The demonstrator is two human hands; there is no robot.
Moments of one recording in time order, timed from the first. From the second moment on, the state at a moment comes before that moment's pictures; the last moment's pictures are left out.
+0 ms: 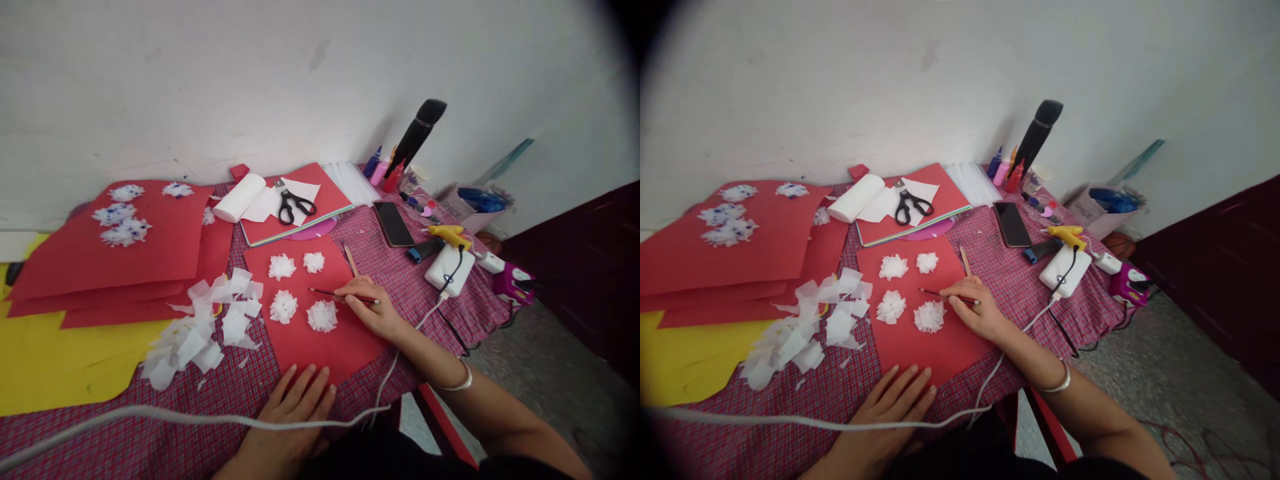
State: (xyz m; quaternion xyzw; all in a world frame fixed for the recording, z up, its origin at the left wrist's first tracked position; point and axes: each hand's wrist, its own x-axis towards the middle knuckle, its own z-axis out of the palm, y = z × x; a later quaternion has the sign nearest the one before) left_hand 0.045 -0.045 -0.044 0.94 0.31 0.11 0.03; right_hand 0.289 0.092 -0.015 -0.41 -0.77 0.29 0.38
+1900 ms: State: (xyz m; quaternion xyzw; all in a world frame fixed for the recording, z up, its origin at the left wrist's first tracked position) left_hand 0.048 -0.041 -0.055 0.93 0.30 0.21 -0.04; right_hand 0.295 0.110 -0.027 -0.45 -0.47 0.53 0.54
